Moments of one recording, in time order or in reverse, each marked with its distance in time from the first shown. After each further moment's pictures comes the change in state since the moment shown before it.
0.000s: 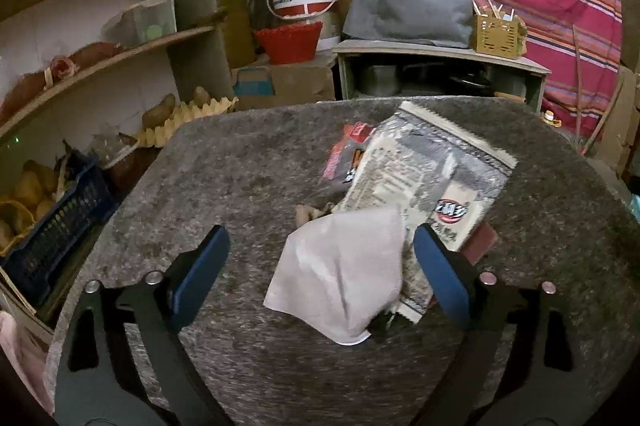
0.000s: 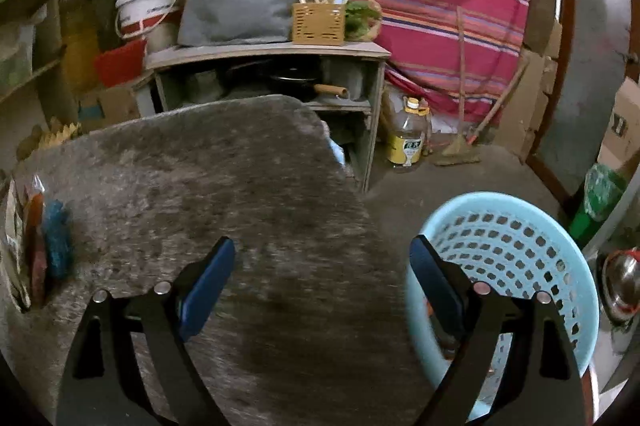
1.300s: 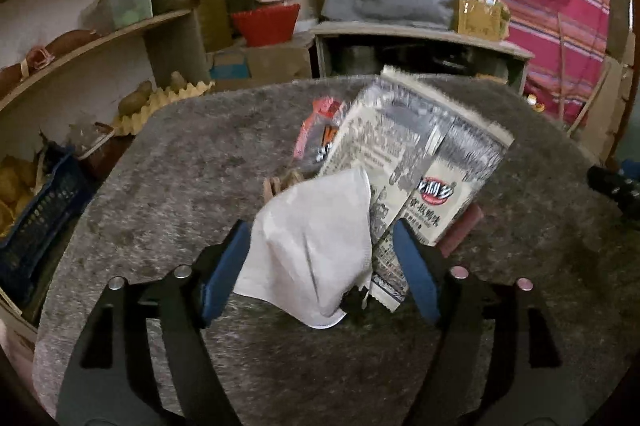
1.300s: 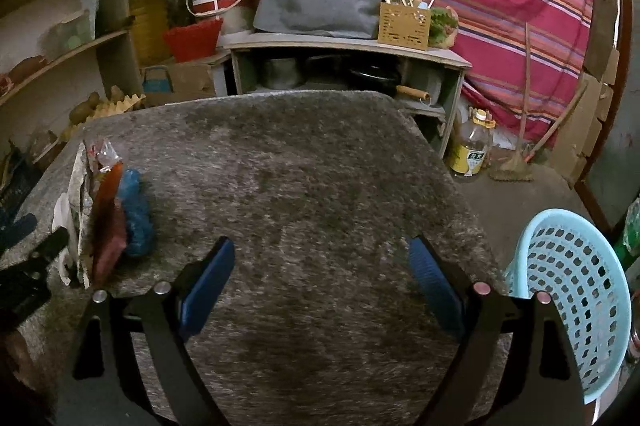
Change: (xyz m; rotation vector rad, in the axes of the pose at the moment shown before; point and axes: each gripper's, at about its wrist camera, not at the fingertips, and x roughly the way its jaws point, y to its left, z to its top) left arm 0.012 -0.011 -0.010 0.024 0.068 -0.075; right arm -0.017 0.067 -0.003 -0.087 0.016 0.200
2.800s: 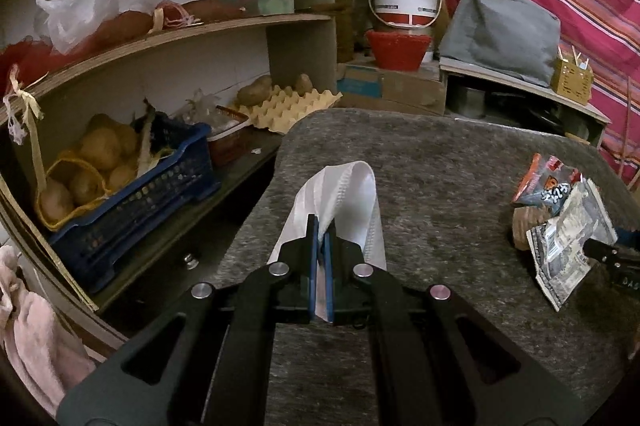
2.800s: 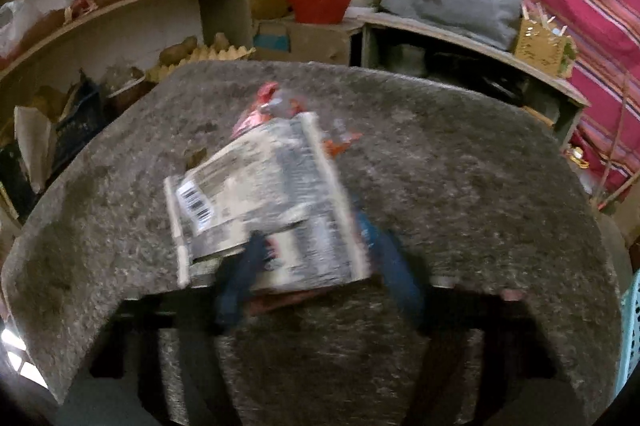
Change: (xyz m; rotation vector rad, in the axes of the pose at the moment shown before) left arm -0.046 0.203 -0.014 -0.192 -0.087 0.215; right arm 0.027 0.162 -0.012 -0.240 0.068 0.259
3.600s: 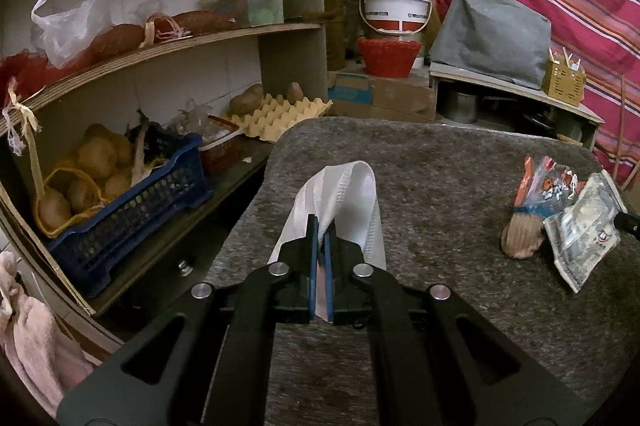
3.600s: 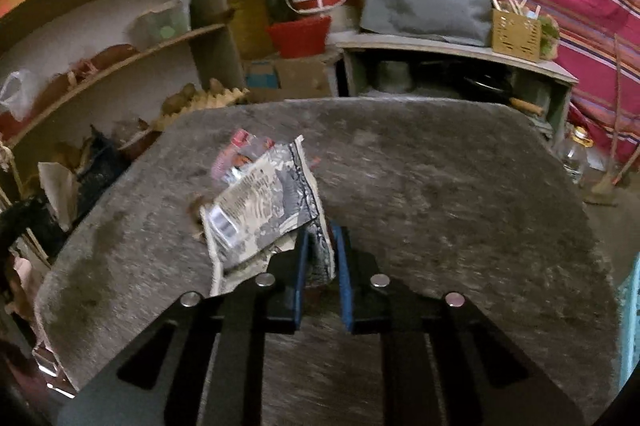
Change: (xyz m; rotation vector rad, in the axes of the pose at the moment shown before) left arm -0.010 -0.015 0.001 0.018 -0.025 -0.016; right arm -0.036 -0.075 -0.006 0.151 -0.080 0.049
